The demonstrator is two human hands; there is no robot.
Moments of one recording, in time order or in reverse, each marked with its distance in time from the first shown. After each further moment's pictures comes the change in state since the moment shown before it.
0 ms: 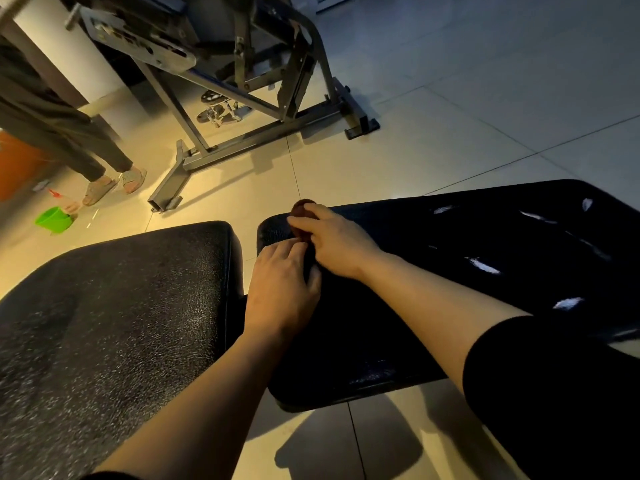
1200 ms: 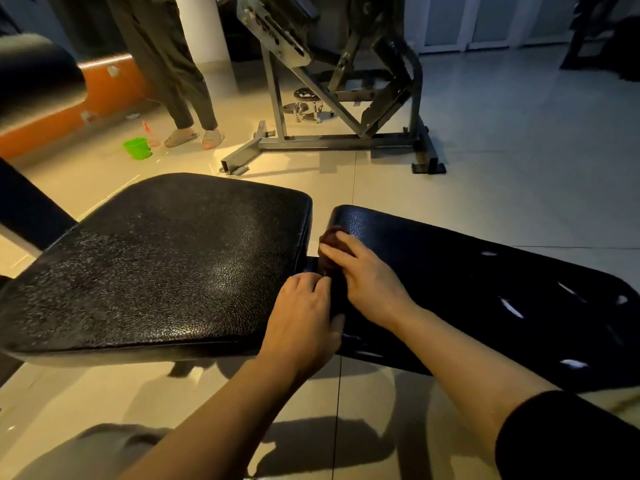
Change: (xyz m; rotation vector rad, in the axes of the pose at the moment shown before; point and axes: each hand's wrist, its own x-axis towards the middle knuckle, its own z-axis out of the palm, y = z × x) left_hand -0.123 0.006 -0.043 -0.044 -0.009 -0.174; right_hand -0.084 -0.054 0.029 -0.100 -0.038 -0.265
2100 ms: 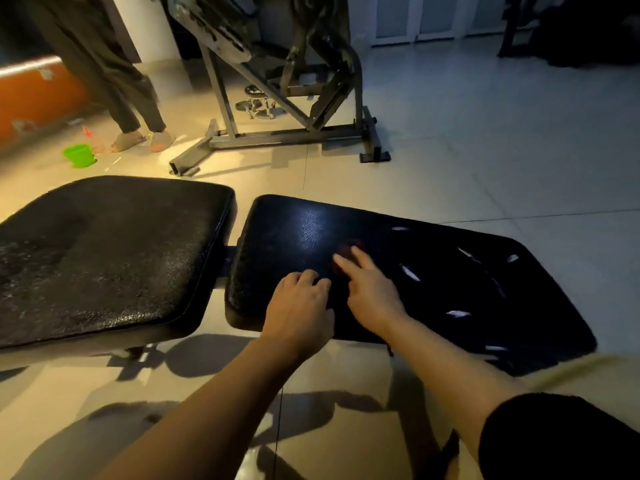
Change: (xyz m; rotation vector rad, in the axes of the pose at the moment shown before) left_hand 0.004 0.115 0.041 0.093 -0.151 0.053; right_hand -0.102 0.082 -0.049 0.022 0.015 0.337
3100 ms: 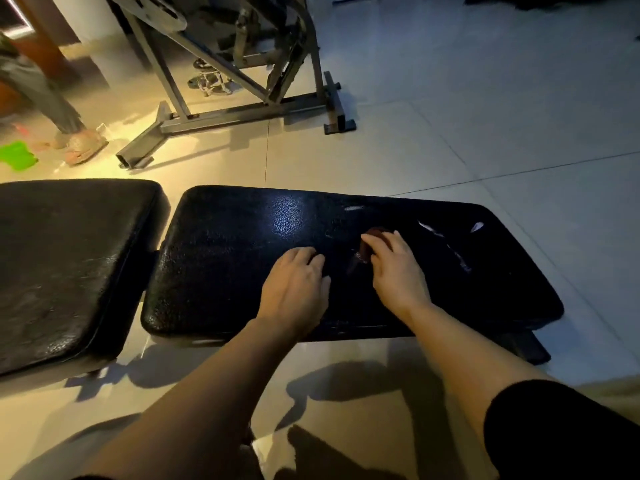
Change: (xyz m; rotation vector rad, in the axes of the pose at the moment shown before) left_hand 0.071 0.054 0.042 0.040 0.016 0.138; right_hand 0.007 0.120 -0.034 -0.038 0.221 0.170
